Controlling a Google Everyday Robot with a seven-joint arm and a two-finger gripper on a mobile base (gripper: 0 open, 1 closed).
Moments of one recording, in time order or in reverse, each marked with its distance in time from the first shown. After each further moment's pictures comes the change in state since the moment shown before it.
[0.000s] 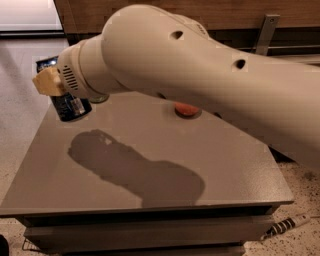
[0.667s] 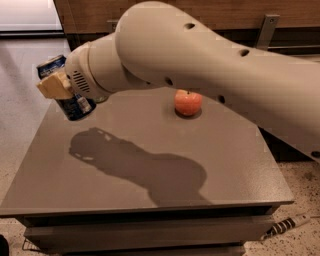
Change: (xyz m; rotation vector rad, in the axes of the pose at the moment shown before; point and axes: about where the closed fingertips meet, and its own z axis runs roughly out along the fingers) arm 0.005 -0.007 0.004 -0.067 0.000 -0.175
